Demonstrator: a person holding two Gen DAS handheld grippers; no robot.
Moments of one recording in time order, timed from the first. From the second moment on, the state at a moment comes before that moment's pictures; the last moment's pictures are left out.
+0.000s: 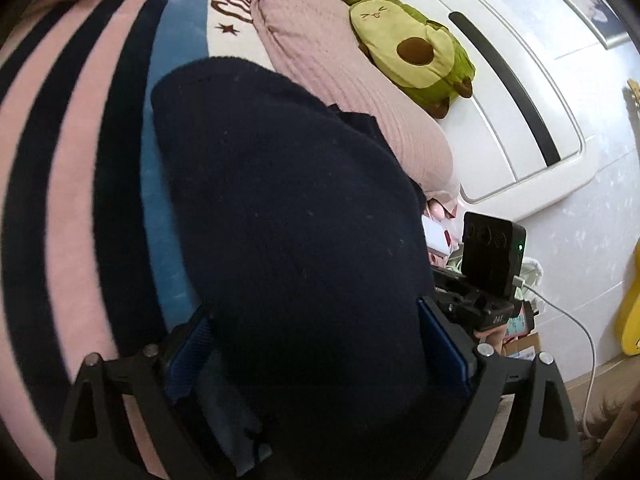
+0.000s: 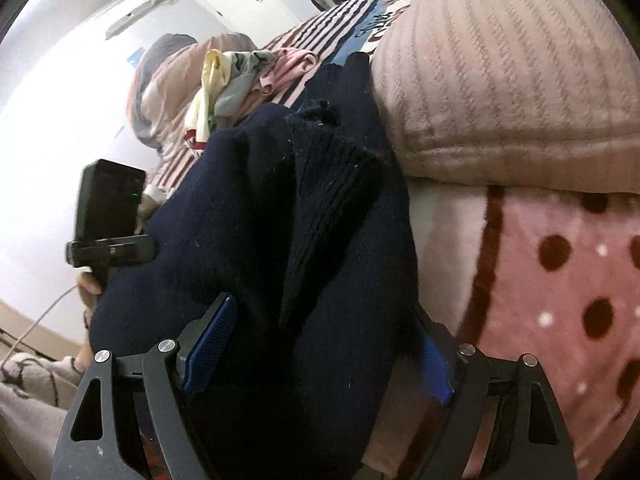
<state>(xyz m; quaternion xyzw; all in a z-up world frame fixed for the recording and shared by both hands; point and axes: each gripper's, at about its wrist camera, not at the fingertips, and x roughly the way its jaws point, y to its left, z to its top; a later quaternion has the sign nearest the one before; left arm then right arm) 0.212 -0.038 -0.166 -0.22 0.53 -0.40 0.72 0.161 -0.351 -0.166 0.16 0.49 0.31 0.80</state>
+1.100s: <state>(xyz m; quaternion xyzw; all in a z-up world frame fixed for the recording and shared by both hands) 0.144 0.075 -0.021 -0.13 0.35 -0.36 0.85 0.140 -0.228 -0.070 0.13 0.39 0.44 0.80</state>
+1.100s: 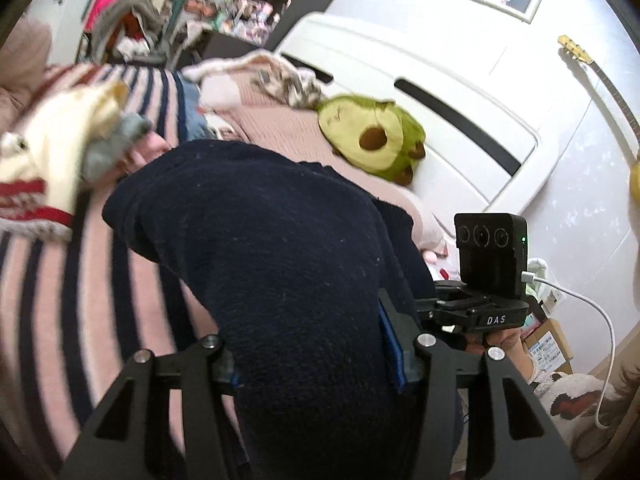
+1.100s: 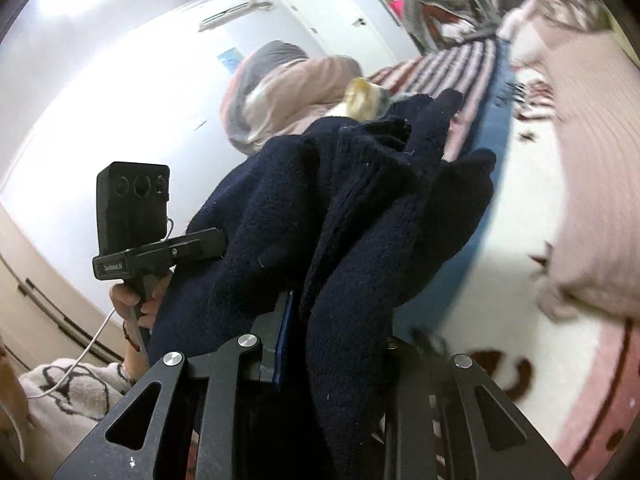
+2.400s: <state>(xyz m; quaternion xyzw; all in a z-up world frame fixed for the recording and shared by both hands) 0.147 0.477 -0.044 -0.14 0.42 -0.09 0.89 0.226 0.185 -0.114 0.10 0.48 0.56 0.67</state>
